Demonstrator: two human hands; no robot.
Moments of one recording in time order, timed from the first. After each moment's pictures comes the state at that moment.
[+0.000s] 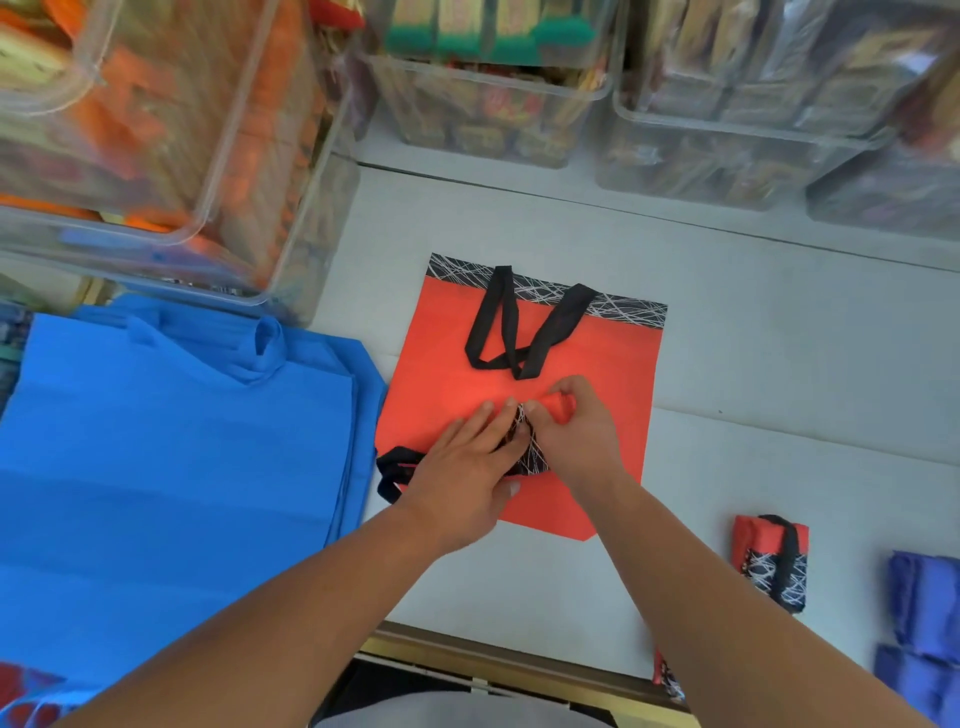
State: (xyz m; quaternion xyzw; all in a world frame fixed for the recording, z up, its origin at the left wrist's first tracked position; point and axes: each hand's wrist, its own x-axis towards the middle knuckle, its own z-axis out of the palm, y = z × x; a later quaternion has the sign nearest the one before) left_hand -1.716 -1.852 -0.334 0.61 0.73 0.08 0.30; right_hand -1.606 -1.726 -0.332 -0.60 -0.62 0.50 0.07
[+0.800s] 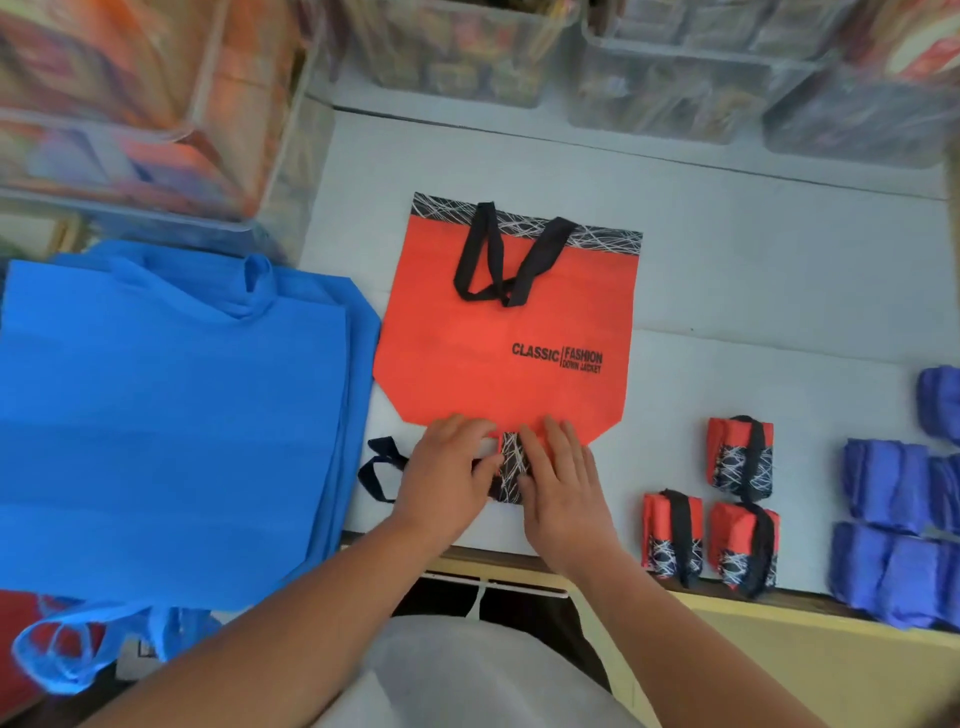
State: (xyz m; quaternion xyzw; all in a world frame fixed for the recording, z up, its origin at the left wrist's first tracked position) left_hand -1.666 -1.931 -0.342 0.48 0.78 0.28 0.28; right_hand -1.492 -1.864 -0.367 -0.41 -0.88 0.25 -0.05
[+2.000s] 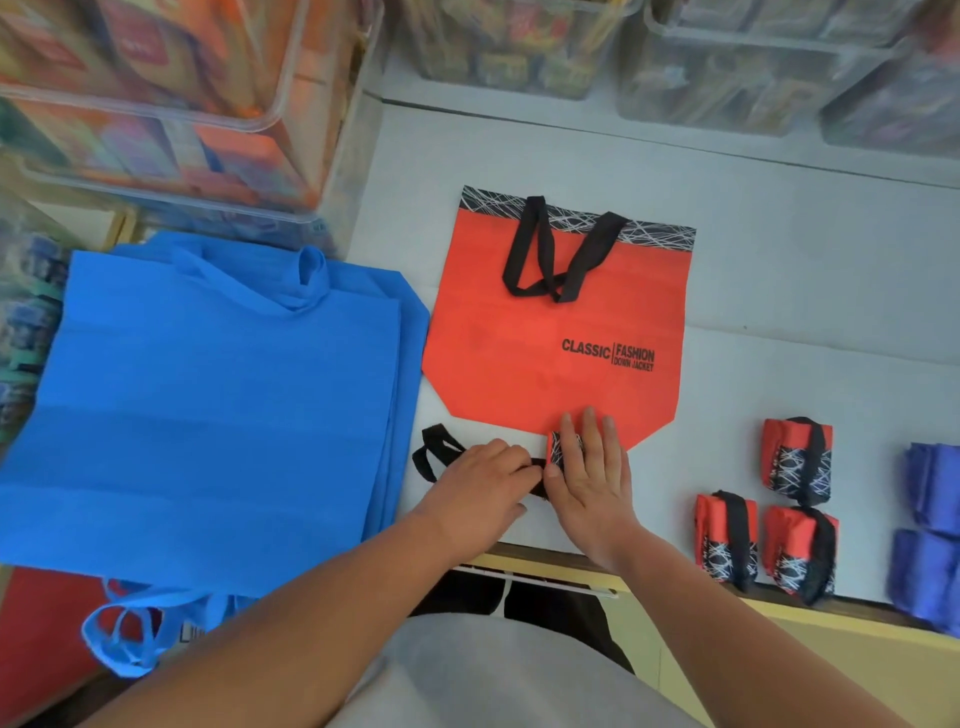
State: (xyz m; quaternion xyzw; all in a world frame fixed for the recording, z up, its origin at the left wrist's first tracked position) left_hand -1.696 -1.961 -0.349 0.71 0.63 0.12 0.28; right_hand -1.528 -1.869 -0.353 -0.44 -0.81 0.33 -0.19
